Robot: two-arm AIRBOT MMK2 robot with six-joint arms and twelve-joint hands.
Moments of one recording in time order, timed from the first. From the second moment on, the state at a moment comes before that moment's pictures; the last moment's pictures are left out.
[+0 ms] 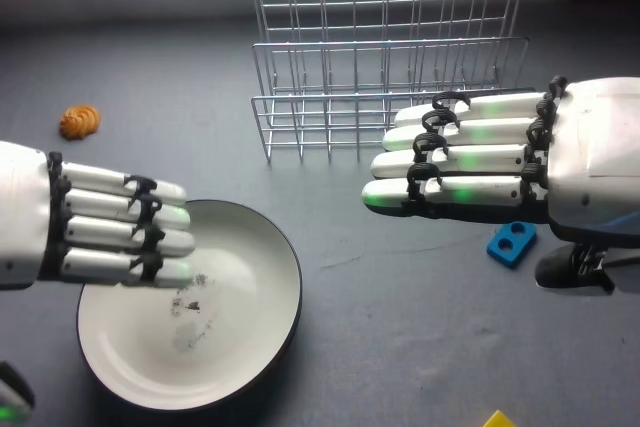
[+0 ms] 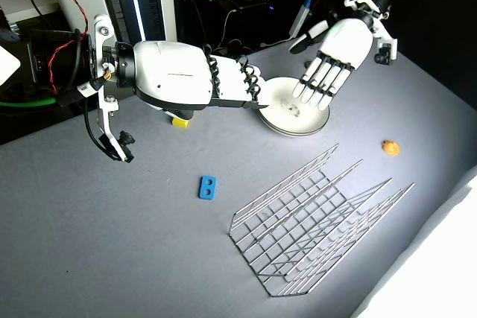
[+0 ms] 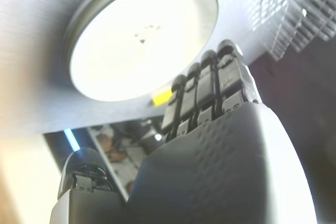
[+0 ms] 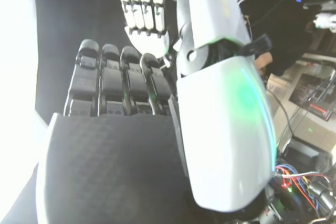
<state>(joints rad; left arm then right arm) 0.72 -0.64 1.33 1.29 -1.04 0.20 -0.51 -0.77 0.84 -0.74 0.66 -0.44</state>
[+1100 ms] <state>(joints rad) 0.83 -0.65 1.46 1.30 -1.09 0.28 -0.52 -0.77 0.84 -0.75 0.67 -0.45</state>
